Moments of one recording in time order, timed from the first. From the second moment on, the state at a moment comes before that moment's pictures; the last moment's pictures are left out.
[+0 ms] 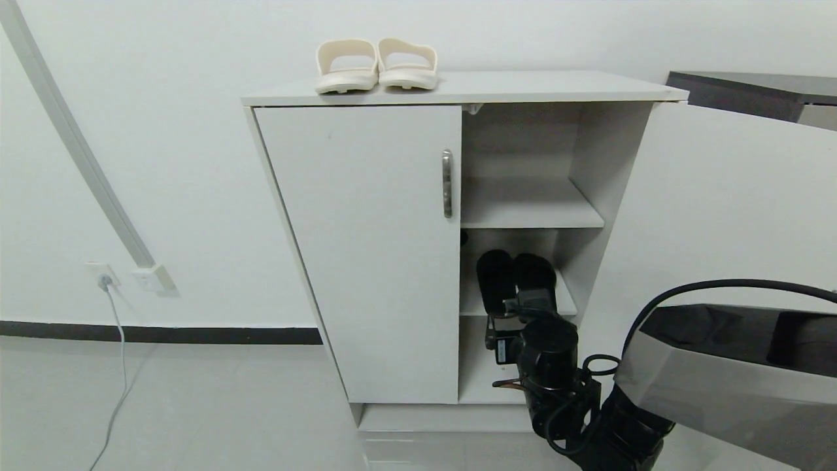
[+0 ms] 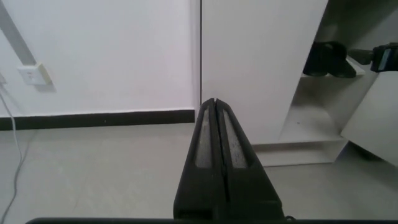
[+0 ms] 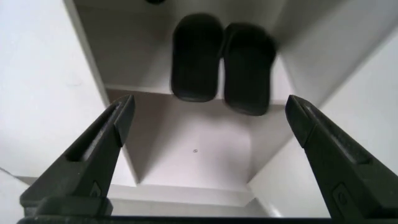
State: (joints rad) left arm 0.00 0.00 0.00 0.00 -0.02 0.01; right arm 0.75 2.32 -0.84 -1.36 -0.75 0.03
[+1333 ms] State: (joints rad) left arm 0.00 0.00 0.00 0.00 -0.01 0.01; right arm 0.75 2.30 -0.77 -1.43 -0.70 -0.01
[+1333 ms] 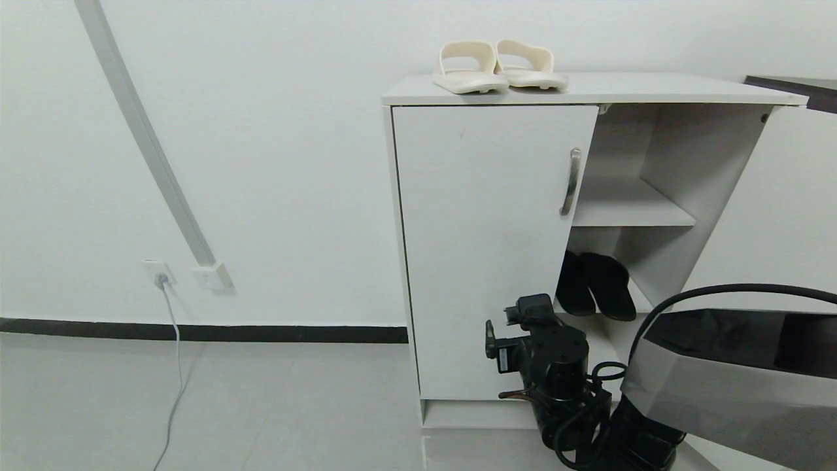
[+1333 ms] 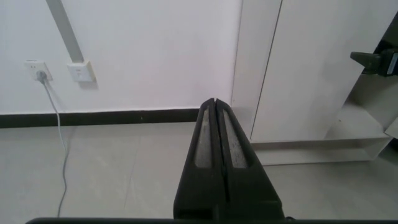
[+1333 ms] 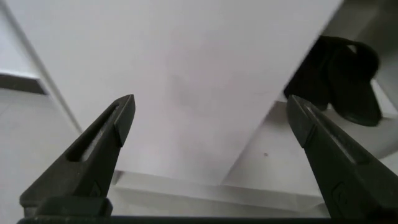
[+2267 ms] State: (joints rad) left arm 0.00 0.00 0.00 0.00 -0.01 0.01; right arm 0.75 2.28 -0.75 -1.50 -0.69 -0.04
